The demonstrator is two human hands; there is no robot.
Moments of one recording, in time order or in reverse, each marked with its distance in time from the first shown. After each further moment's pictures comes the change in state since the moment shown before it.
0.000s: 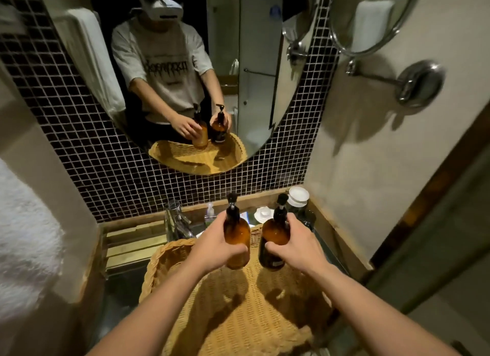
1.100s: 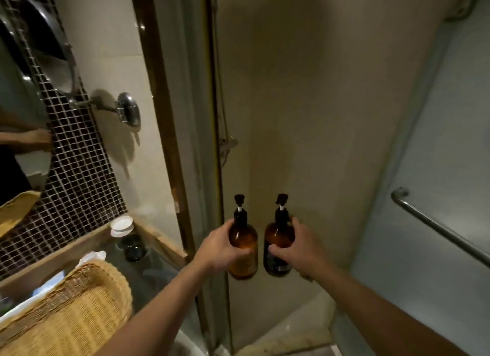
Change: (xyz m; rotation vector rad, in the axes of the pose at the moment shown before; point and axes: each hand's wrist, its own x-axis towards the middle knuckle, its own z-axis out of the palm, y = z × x) left_hand -0.098 0.317 0.344 -0.005 -0.535 0.416; right_hand -0.317 0.261 -0.294 0.017 0.501 0.469
